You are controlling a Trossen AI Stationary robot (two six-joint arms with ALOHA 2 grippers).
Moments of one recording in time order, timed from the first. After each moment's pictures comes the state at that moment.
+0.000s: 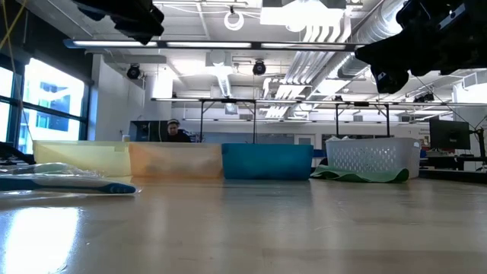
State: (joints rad) left arm -0.33 1.10 0.78 -0.22 -0.08 -0.01; right arm 0.18 0.84 0.11 0.71 0.13 0.16
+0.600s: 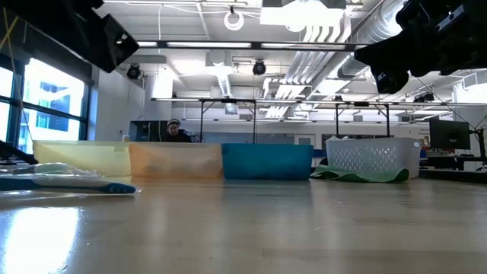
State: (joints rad) left arm -0.46 1.20 0.78 -0.32 -0.09 -0.28; right arm 0.18 0.84 0.11 0.71 0.14 0.16
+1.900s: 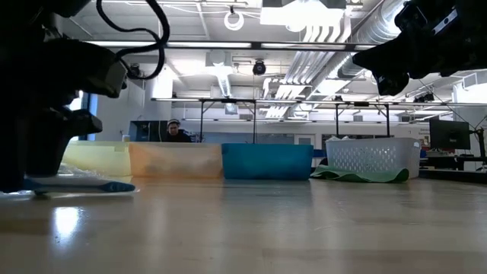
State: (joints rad) left arm -0.50 1.55 0.78 -0.41 0.00 -0.61; right arm 0.18 0.84 0.11 0.69 0.18 0.16
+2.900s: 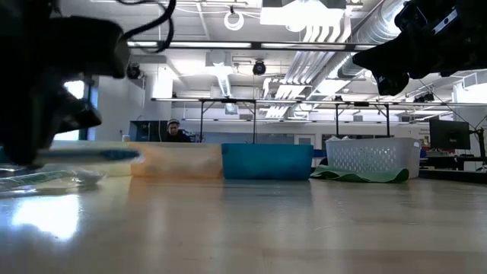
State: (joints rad) left arm -0.50 1.51 0.78 -0.32 0.07 -0.70; right arm 0.18 0.84 0.11 0.69 0.18 0.16
